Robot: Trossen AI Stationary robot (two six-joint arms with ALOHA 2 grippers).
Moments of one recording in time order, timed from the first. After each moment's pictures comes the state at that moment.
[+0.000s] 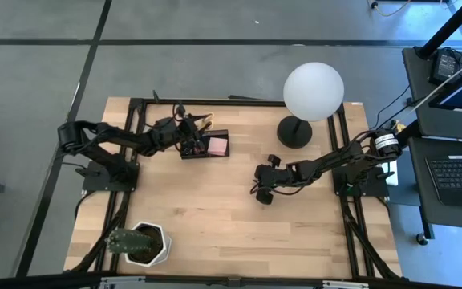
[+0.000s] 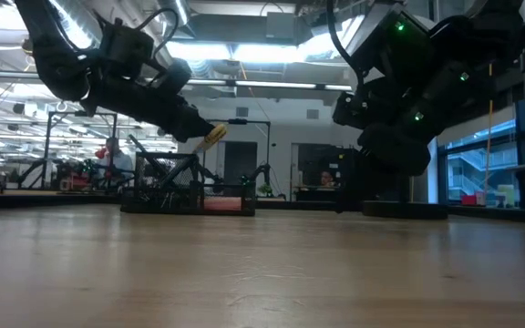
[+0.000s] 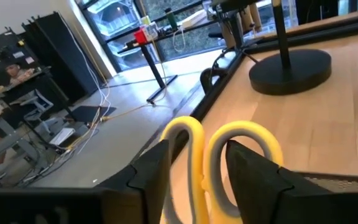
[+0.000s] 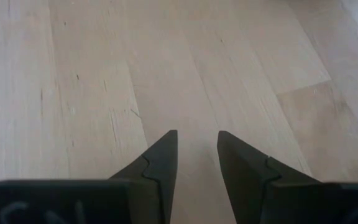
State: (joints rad) left arm 0.44 1.44 0.37 0.94 -0.22 0.35; right arm 0.14 1.68 0.69 0.09 0.32 0.30
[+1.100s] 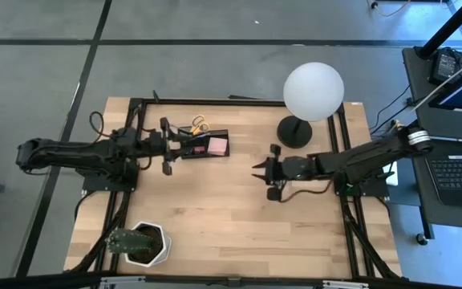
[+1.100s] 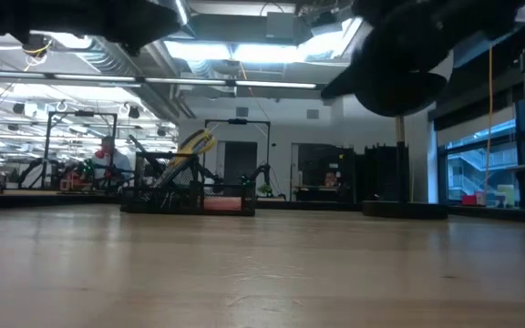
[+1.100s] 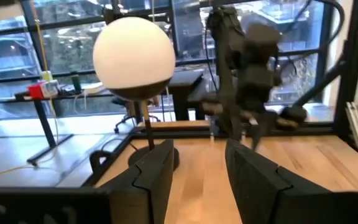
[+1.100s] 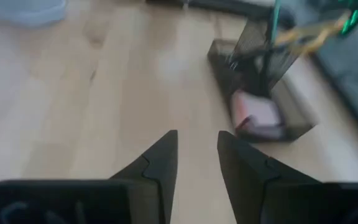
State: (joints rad) left arm 0.13 0.66 0.37 0.35 -0.05 0.09; right arm 0.18 1.35 0.70 0.12 0.31 -0.04
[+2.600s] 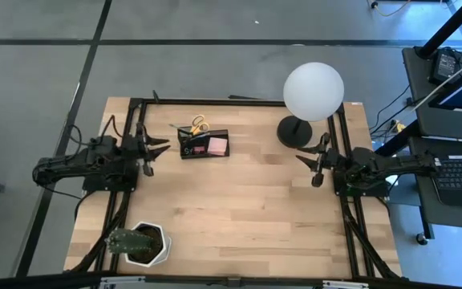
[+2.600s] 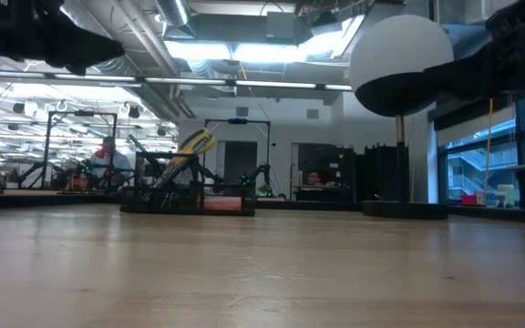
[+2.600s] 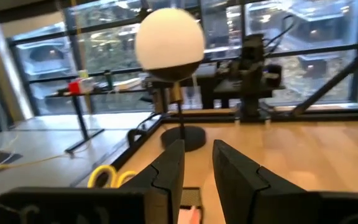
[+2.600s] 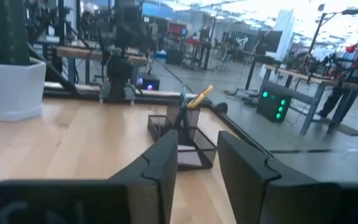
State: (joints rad) left arm 0.13 0.00 0.20 -0.13 -0.16 0.12; right arm 0.09 0.13 0.06 0.13 0.35 -0.17
